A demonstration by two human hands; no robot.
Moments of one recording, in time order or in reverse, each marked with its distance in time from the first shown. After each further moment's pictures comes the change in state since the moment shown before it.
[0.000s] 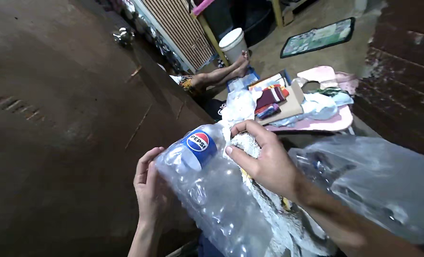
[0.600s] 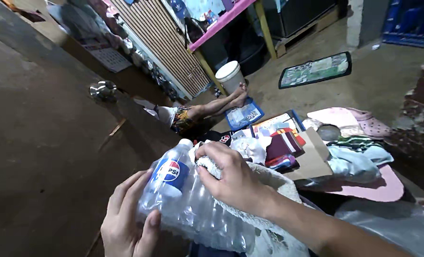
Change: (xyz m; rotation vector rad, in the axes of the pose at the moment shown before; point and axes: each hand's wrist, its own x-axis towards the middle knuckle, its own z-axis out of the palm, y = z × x) left_hand 0.186 -0.028 0.031 0.896 -0.281 0.501; right_hand 0.207 0.083 0.048 -0.106 -0.020 -0.332
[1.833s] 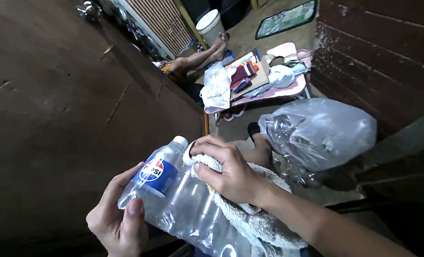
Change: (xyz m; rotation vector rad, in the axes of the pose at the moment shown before) left_hand -0.246 0.194 -0.138 -0.400 0.096 -0.112; right_hand -0.286 -0.229 -0.036 0.198 -0.092 0.213
